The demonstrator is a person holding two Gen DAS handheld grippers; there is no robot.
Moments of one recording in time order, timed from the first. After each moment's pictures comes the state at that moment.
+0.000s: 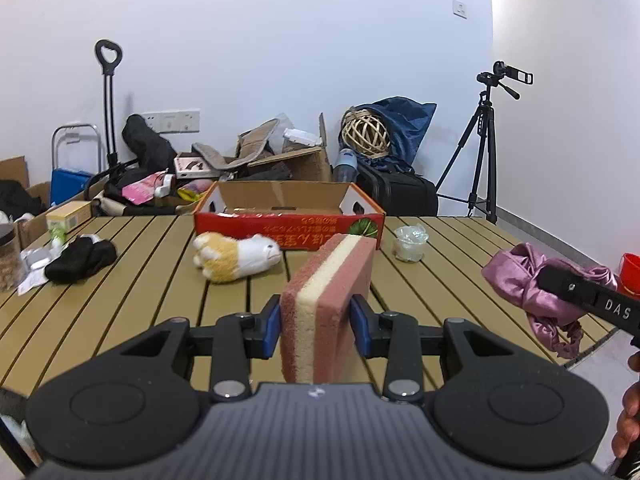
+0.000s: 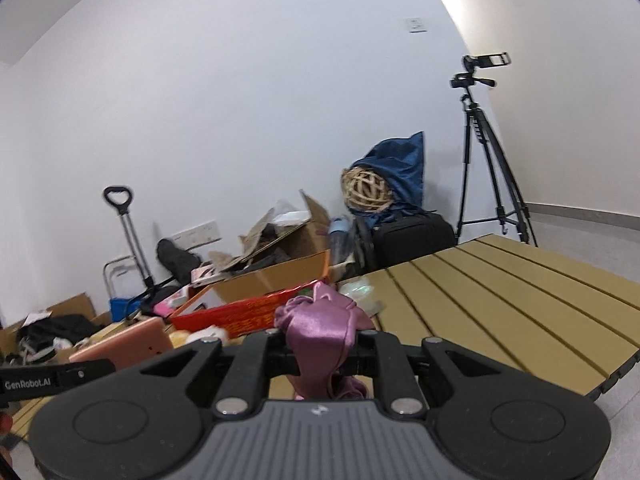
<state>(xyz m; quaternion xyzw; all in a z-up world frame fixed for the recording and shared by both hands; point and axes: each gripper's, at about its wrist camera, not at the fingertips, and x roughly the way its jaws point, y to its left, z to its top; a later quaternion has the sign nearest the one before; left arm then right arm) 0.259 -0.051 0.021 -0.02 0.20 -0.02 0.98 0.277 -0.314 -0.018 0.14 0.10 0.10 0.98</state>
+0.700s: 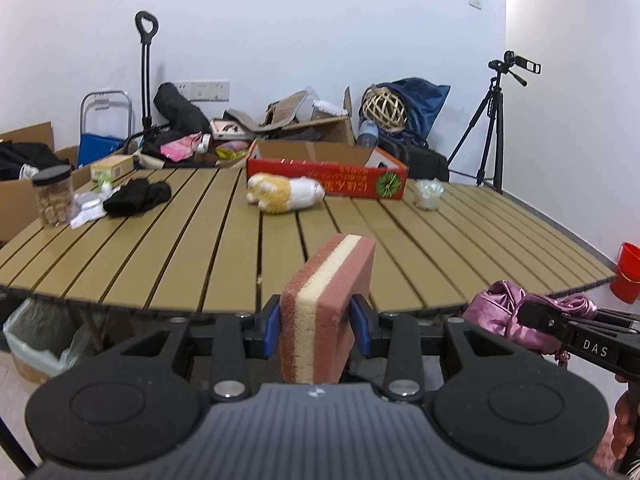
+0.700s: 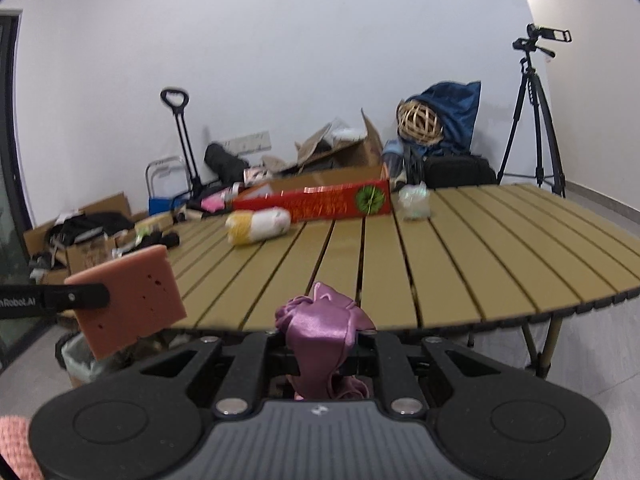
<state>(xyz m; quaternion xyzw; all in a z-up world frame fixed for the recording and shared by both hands) 0.152 0.009 -0.010 -0.04 0.24 -0.01 0.97 0.186 -0.252 -0.056 0.06 0.21 0.16 0.96</state>
